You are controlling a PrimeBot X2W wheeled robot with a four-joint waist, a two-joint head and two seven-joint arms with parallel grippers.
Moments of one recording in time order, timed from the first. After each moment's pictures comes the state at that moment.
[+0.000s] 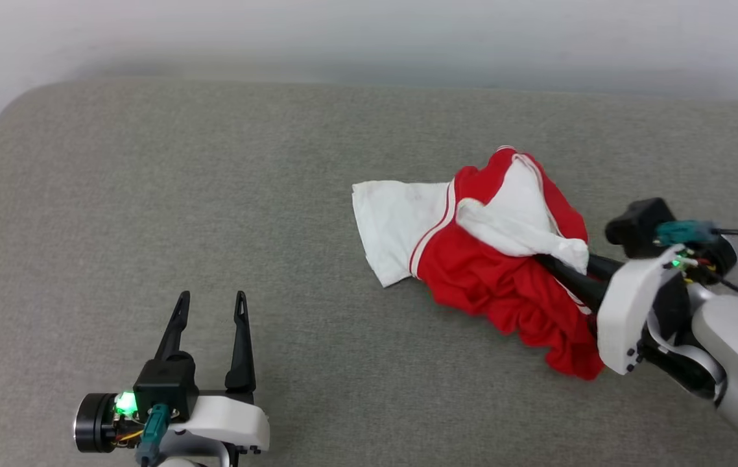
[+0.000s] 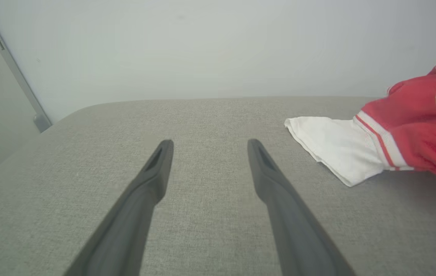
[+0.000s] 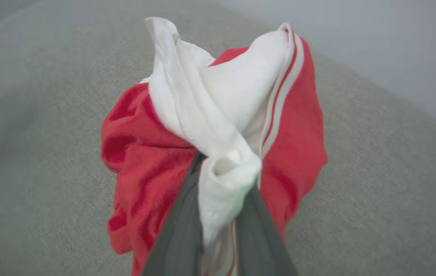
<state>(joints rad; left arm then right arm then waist) -0.04 0.05 -0.08 0.10 -0.04 0.09 -0.26 -0.70 -0.63 0.92 0.33 0.82 0.13 0.10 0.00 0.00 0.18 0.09</state>
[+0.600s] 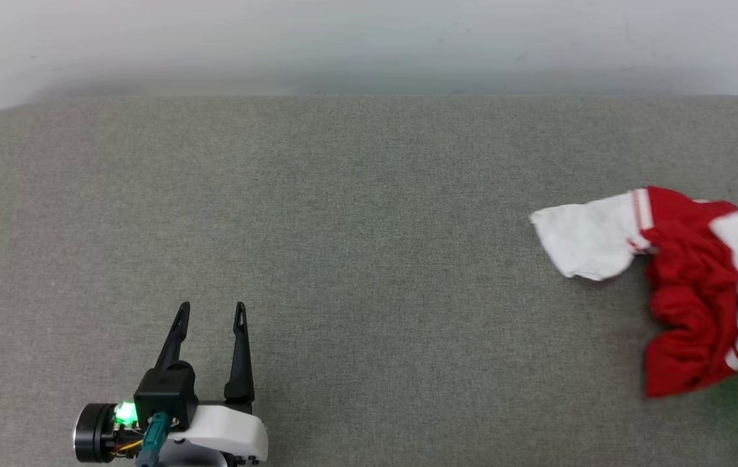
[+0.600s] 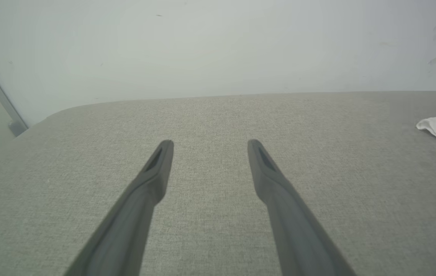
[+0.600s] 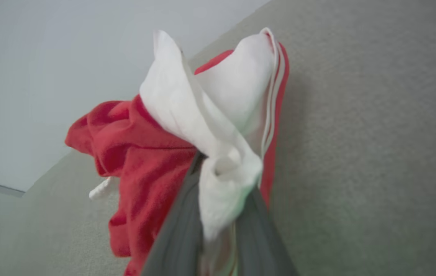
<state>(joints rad) -0.02 0.05 -0.08 0.11 -0.04 0.08 -0.26 -0.29 -0.59 0.36 0.59 1.30 0.13 -0.22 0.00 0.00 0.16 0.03</state>
